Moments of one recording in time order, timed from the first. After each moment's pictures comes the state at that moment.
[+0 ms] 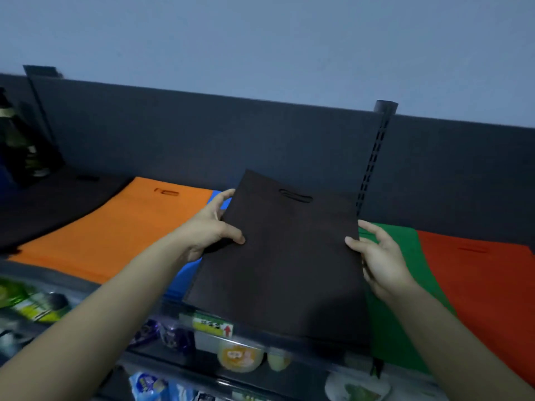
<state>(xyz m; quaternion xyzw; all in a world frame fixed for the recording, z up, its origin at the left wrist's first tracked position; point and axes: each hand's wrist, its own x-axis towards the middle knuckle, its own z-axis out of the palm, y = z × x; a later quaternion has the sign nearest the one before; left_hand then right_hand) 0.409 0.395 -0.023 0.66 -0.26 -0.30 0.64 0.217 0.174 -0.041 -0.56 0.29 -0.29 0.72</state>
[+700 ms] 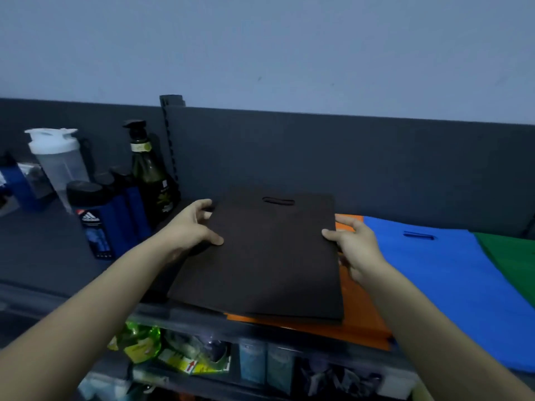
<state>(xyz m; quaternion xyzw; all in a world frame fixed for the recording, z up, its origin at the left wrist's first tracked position) 0.724 0.697 -0.020 0.77 -0.23 -0.22 0.56 0.526 0.485 -0.025 -0.59 0.32 -0.28 0.69</state>
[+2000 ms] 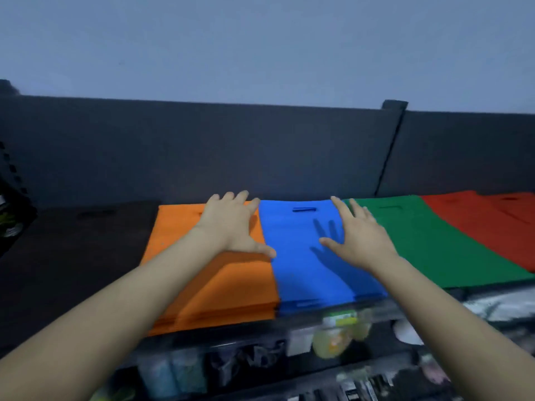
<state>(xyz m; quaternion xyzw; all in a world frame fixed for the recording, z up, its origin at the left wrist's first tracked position) 0.573 0.510 -0.002 0.79 -0.60 0.12 -0.03 0.357 0.390 -0.019 -0.88 0.47 -0.11 0.01</state>
